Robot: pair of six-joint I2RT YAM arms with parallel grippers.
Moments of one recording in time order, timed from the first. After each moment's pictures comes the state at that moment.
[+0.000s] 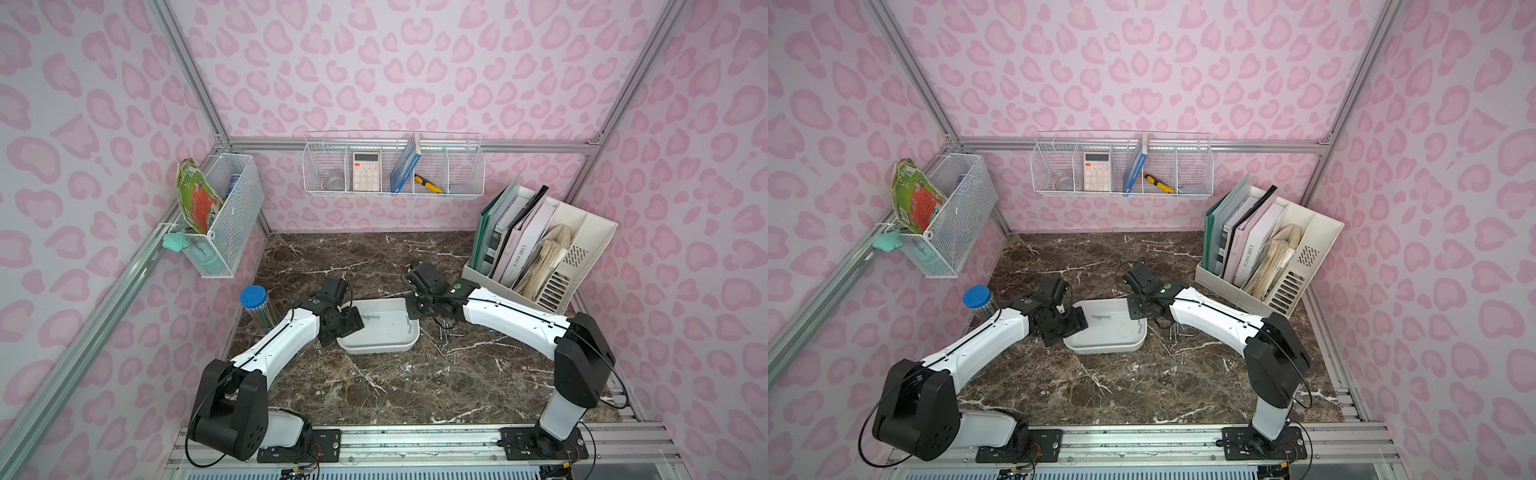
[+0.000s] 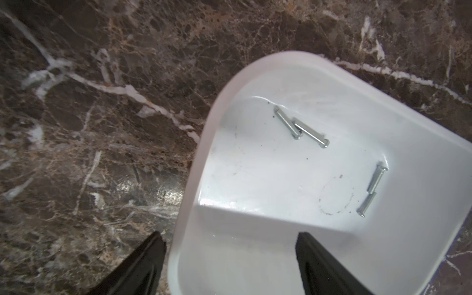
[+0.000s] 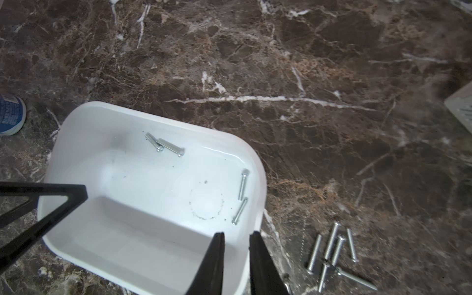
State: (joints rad) left arm -0.29 1.39 0.89 -0.71 0.07 -0.70; right arm 0.89 1.79 1.43 -0.61 0.15 0.51
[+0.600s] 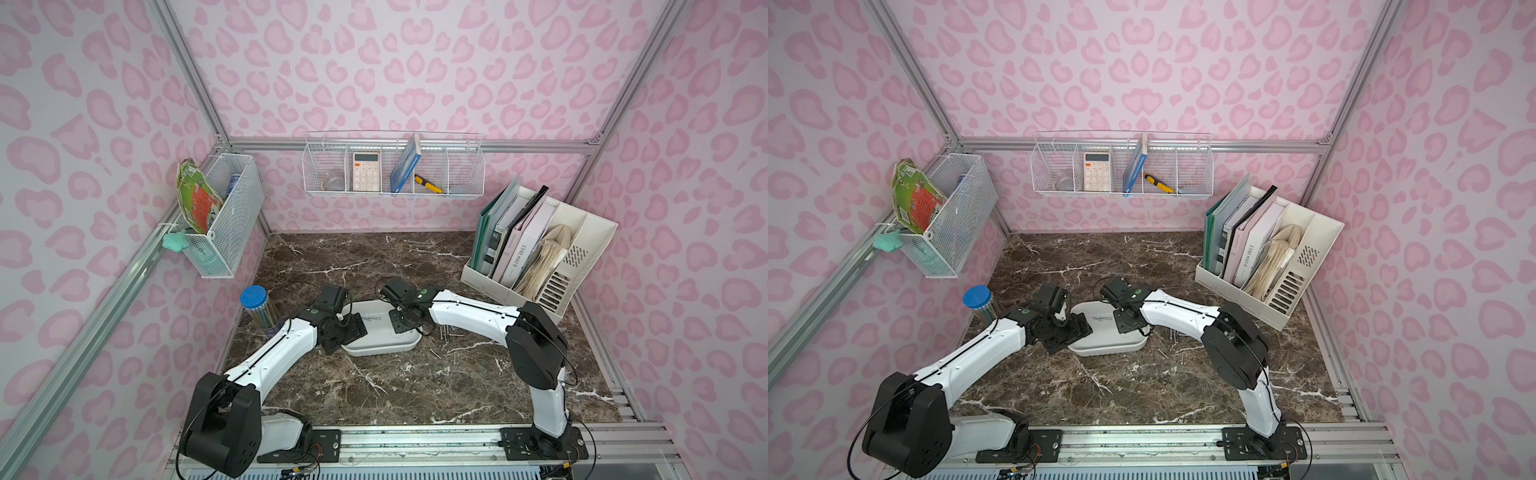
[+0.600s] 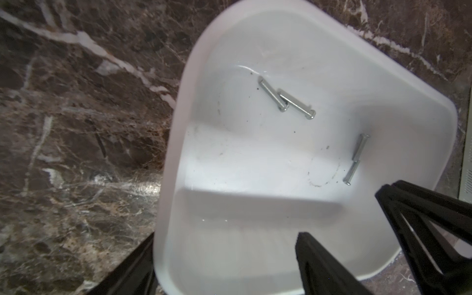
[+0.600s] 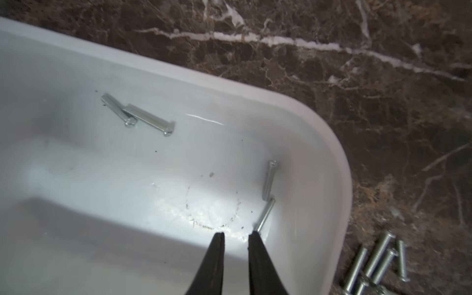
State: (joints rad) left arm -0.32 1.30 0.81 -0.68 0.17 -0.74; right arm 0.95 2.02 1.54 -0.73 0.19 0.52
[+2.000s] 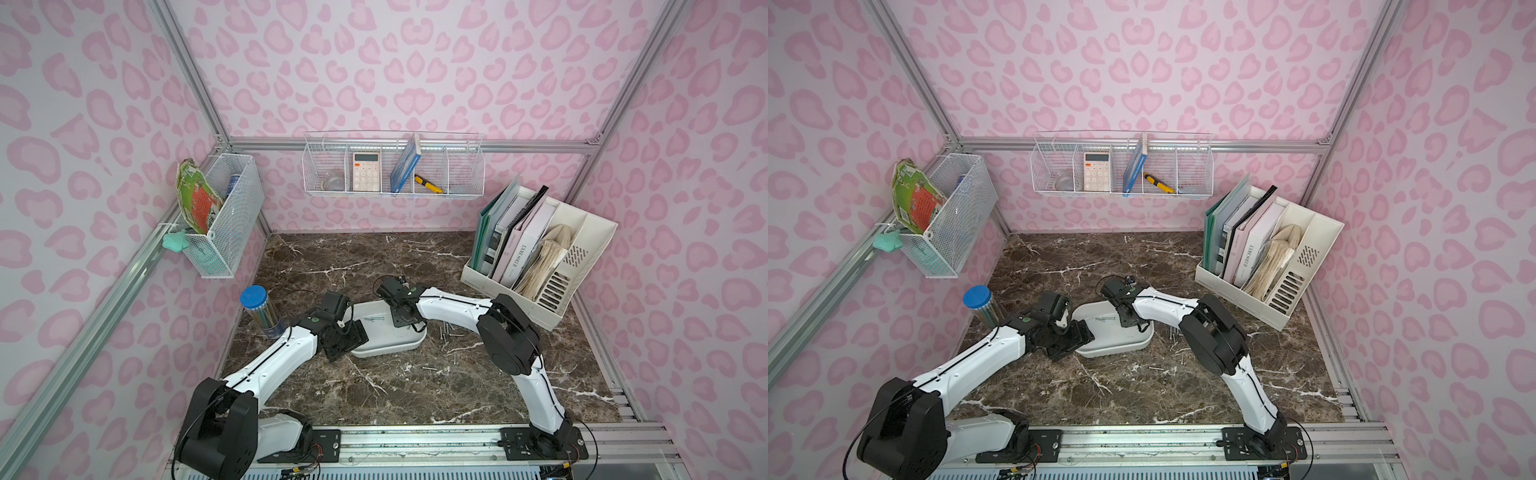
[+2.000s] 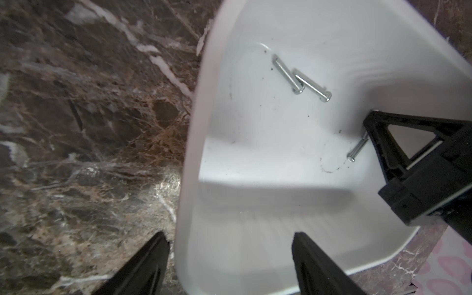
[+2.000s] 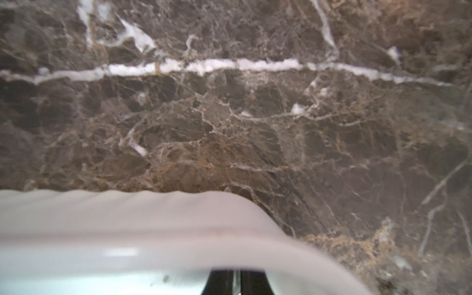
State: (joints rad) left arm -0.34 1.27 0.74 -0.64 0.19 -0.79; right arm 0.90 2.21 1.64 -0.71 0.30 0.60
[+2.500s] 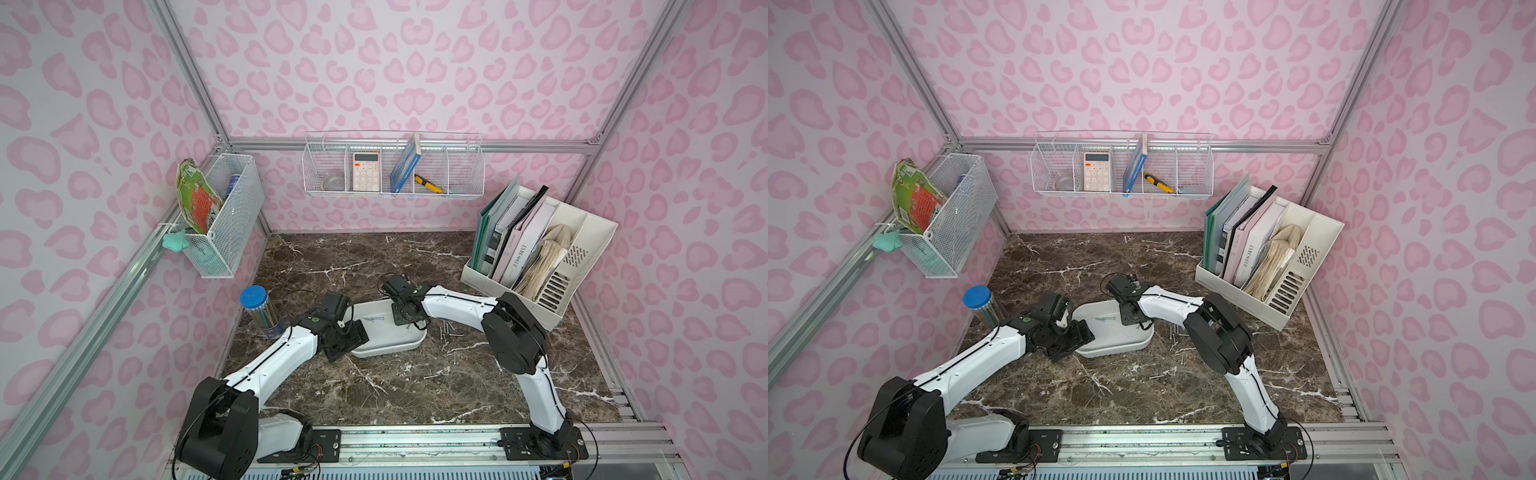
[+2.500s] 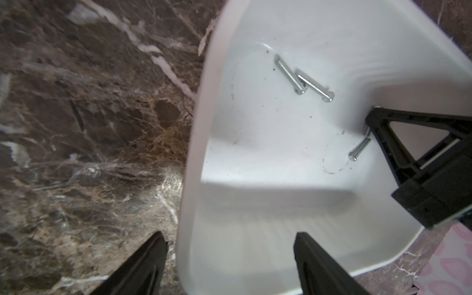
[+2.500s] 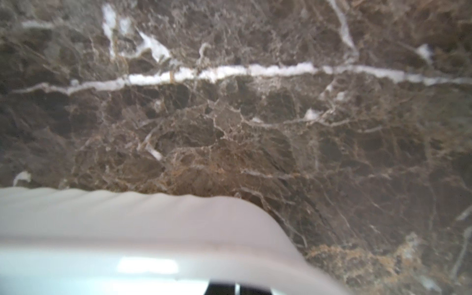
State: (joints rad) left arm -0.34 1.27 0.74 -0.64 0.19 -0.79; right arm 0.89 2.17 1.62 -0.66 0.21 0.58
